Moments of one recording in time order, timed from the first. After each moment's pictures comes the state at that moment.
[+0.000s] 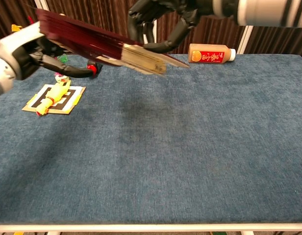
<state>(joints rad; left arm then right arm) -0.59 -1.65 -0.23 -1.32 1.47 1.11 -0.71 1.11 -1.31 0.13 -1.52 -1.53 0.81 0.47</state>
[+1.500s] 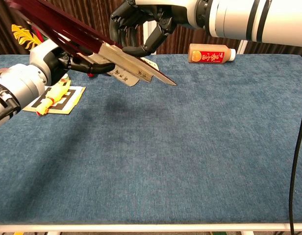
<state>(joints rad) -0.64 -1.79 -0.27 -1.26 1.33 1.09 -0.70 1.10 -1.43 0.19 -1.47 -1.47 0.78 0.44</state>
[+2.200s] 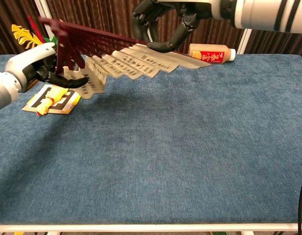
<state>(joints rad) -0.60 -1.68 -0.21 -1.25 1.31 1.04 -0.53 1.06 -1.33 0.16 -1.50 -1.52 0.82 0.29</state>
